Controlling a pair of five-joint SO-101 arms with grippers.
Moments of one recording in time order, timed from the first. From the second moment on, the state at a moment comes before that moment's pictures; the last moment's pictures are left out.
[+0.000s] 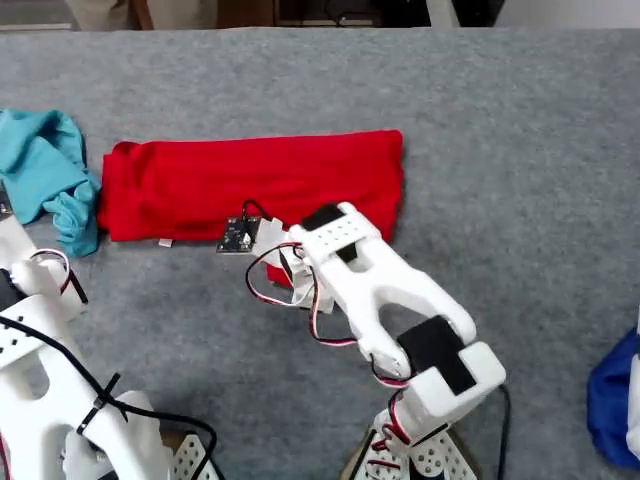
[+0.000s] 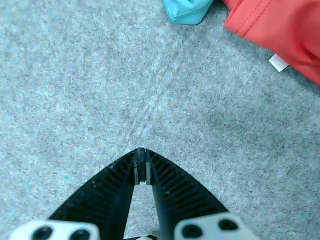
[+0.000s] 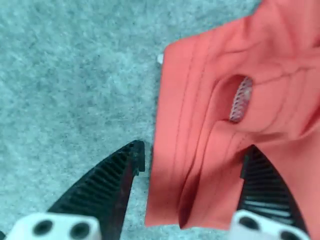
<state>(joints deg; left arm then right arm) -37.5 -44.7 42.1 82.2 -11.4 -31.6 9.2 31.3 60.4 37.8</state>
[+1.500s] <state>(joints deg) -37.5 -44.7 42.1 82.2 -11.4 -15.9 30.9 -23.3 78.3 41.2</state>
